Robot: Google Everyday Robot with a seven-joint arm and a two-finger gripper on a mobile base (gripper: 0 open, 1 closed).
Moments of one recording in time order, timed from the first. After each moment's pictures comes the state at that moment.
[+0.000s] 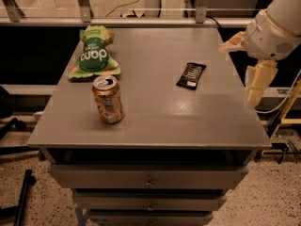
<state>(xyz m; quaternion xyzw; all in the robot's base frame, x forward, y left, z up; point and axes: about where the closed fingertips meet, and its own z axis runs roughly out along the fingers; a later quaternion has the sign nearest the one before) 0.522 -0.204 0.926 -0.73 0.66 0.04 0.17</state>
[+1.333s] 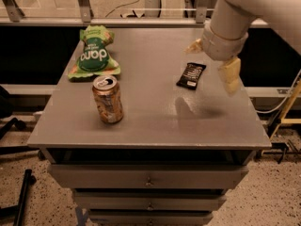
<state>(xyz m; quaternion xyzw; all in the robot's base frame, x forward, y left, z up) 0.592 -0.168 0.888 -0.88 0.46 -0.10 0.08</state>
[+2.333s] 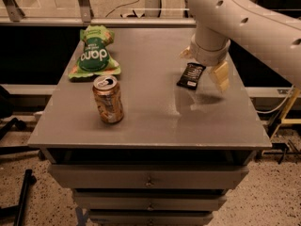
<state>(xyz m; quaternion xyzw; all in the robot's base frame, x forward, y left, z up) 0.642 -0.170 0.851 -0.88 0.43 -0.18 0.04</state>
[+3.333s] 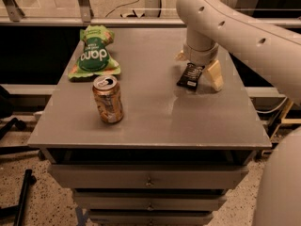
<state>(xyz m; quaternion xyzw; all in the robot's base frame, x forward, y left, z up) 0.679 -0.165 0.824 -0.90 0.41 -0.17 0.01</state>
